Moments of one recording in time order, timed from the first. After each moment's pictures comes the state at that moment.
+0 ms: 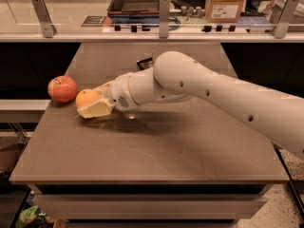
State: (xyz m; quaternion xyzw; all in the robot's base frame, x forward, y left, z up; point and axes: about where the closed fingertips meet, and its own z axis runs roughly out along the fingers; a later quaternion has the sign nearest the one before) arm 0.552 0.164 0.836 -0.52 0.67 0.35 0.40
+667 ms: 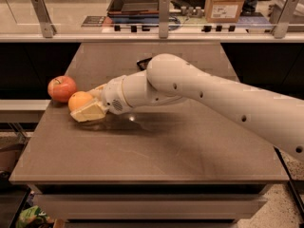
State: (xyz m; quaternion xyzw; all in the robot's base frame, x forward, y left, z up) arm 0.543 0.181 0.832 -0.53 0.66 0.36 0.40
